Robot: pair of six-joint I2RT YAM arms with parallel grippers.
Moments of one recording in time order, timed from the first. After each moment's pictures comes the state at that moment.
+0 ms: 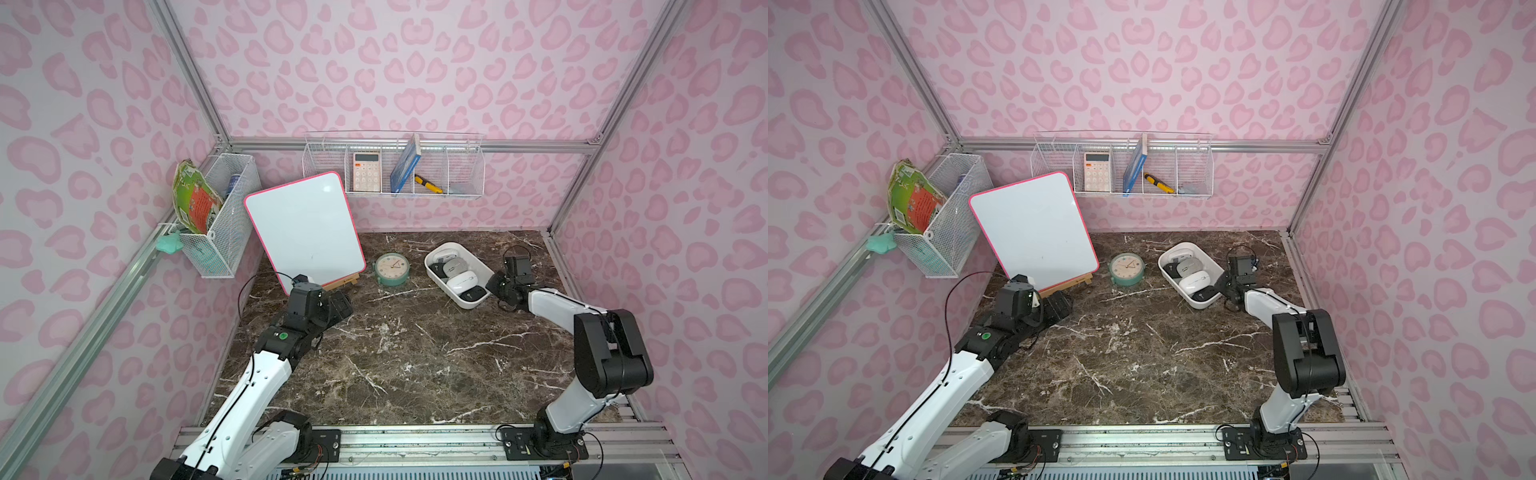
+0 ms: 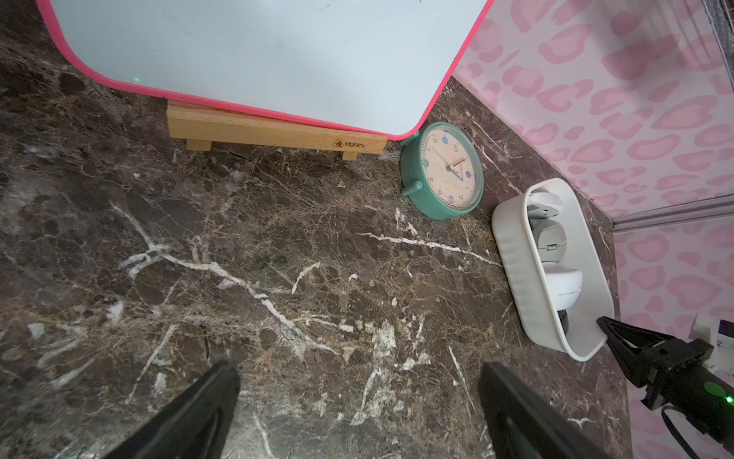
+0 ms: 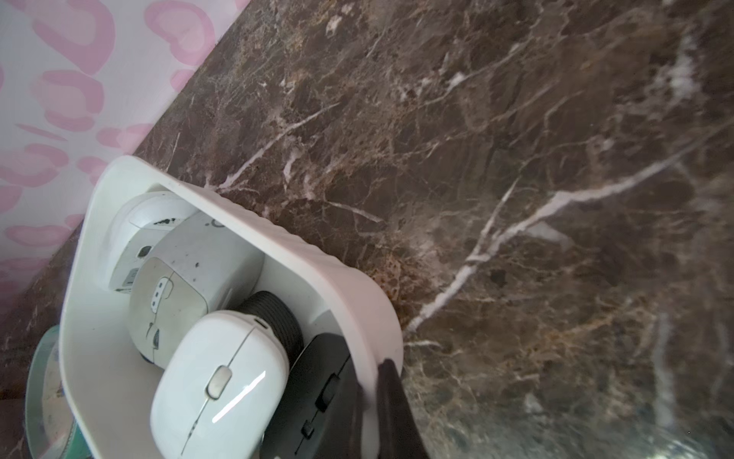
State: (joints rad) left arm -0.25 0.97 0.79 -0.52 -0.01 -0.71; right arm 0.17 1.66 0.94 -0.10 0.03 0.72
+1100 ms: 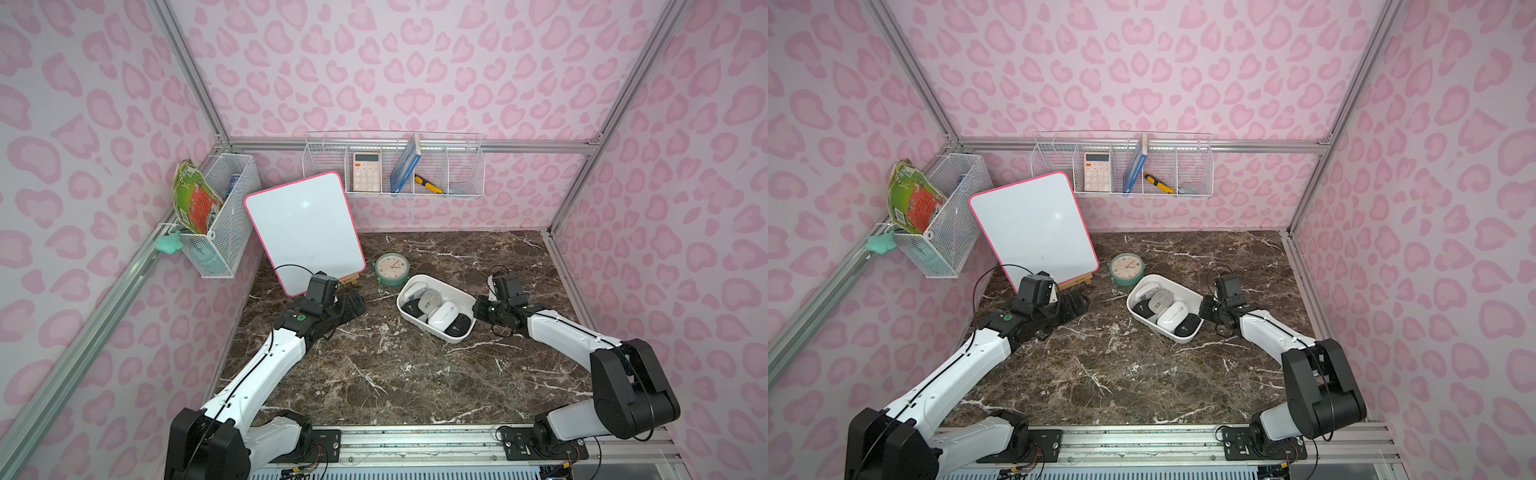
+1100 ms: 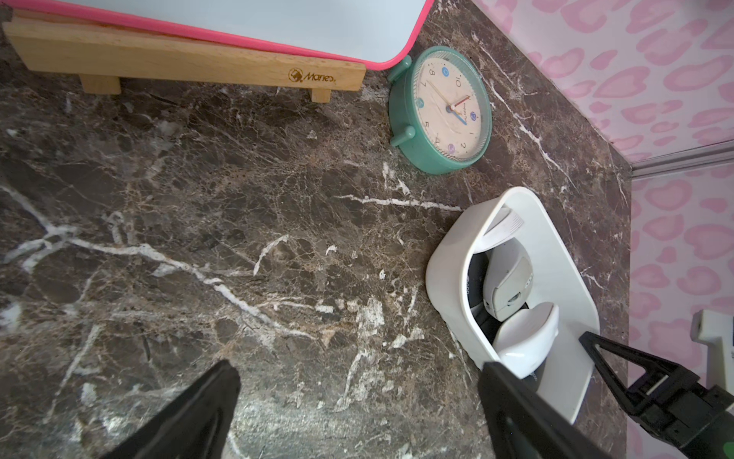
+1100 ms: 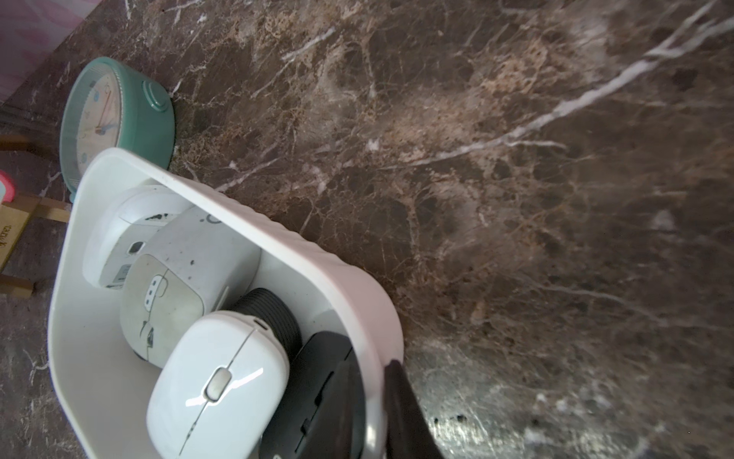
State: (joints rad) left arm -0.30 1.16 0.84 -0.49 0.07 -0.71; right arm 0.33 1.46 0.77 -0.18 -0.12 0.56
